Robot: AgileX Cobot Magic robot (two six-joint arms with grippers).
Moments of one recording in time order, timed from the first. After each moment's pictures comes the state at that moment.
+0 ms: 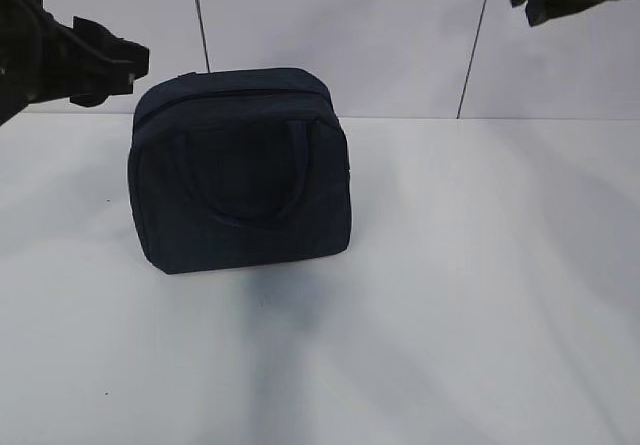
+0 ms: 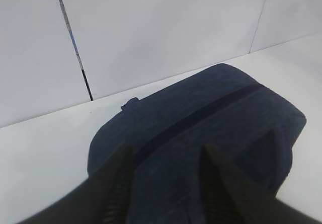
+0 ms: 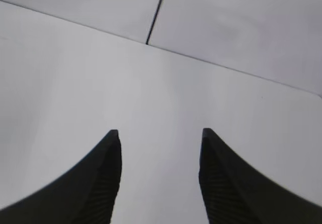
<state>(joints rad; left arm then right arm) -0.44 1.33 -0.84 -1.70 0.00 1.69 0.14 1.83 -1.71 -0.24 0.78 -0.01</state>
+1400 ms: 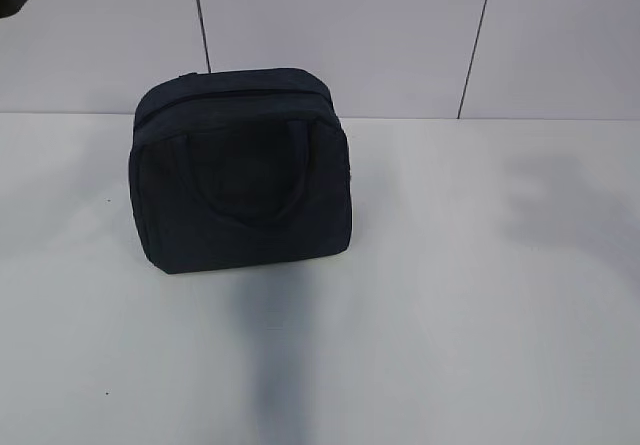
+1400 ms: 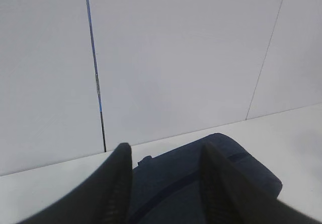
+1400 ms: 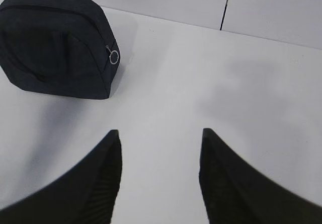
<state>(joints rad) -0.44 1.12 -0.84 -1.77 -0.04 1.69 0.14 0.69 -1.02 0.16 0.99 -0.19</state>
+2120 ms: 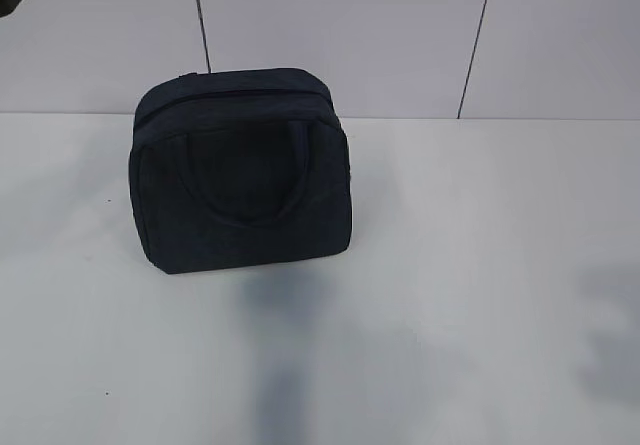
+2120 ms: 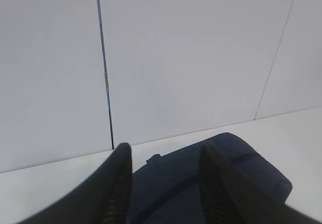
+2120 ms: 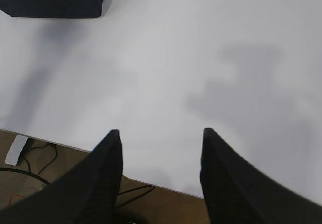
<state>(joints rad) -0.44 1.12 -0.84 -1.77 -0.07 1.69 0.14 0.26 -0.75 0.11 1.26 -0.08</state>
